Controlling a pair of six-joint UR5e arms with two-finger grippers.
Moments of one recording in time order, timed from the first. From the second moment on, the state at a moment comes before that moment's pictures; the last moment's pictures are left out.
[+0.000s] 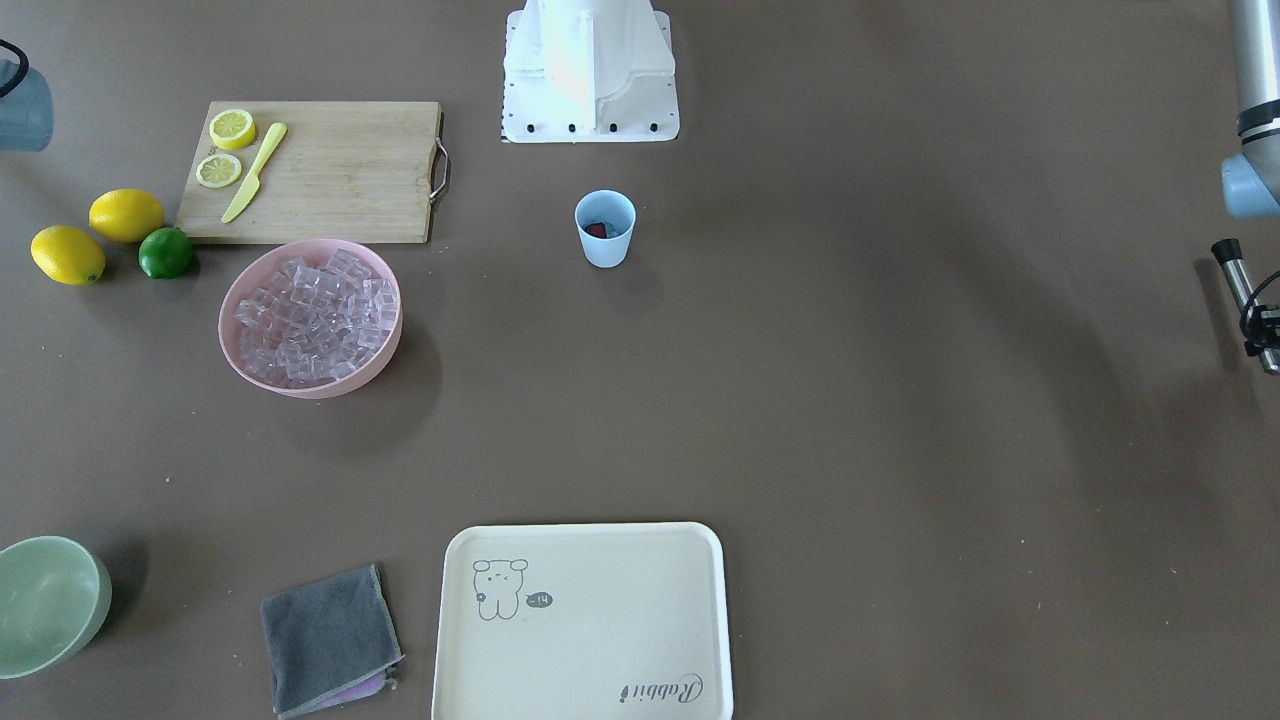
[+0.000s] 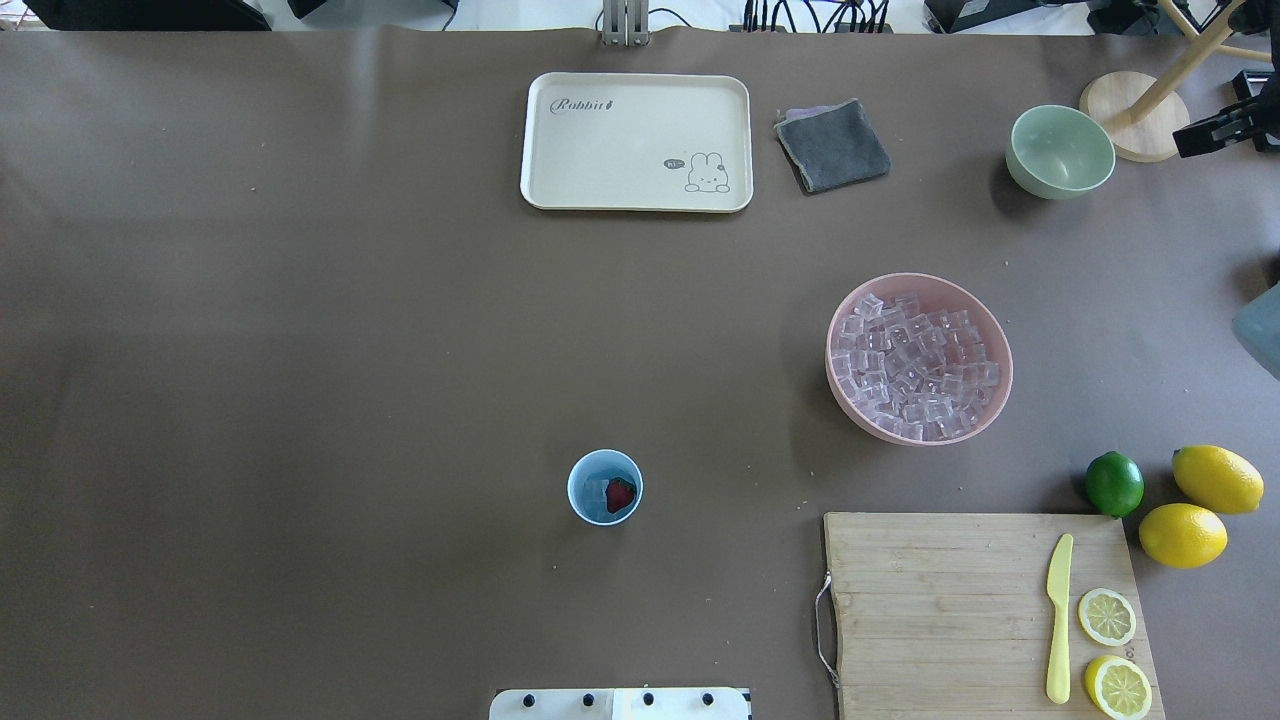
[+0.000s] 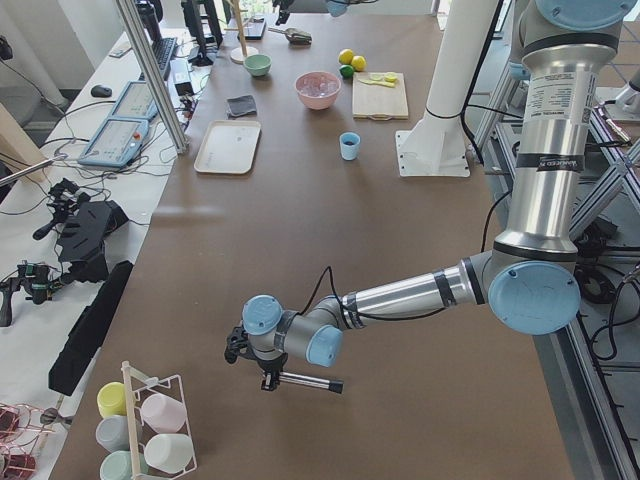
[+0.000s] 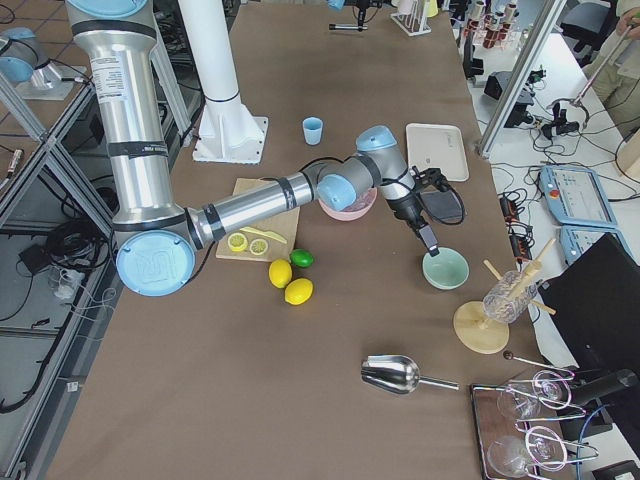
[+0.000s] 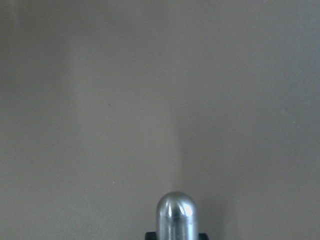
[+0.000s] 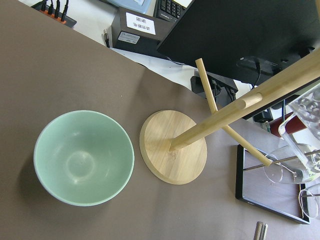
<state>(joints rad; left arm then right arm) -1.33 -1.63 -1.14 -2.14 -2.22 -0.18 1.16 -1.44 1.79 -1.27 1.65 0.33</state>
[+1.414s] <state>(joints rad) -1.50 -1.88 -1.35 -1.77 -2.34 -0.19 1.34 -1.43 1.80 -1.38 1.98 0.32</state>
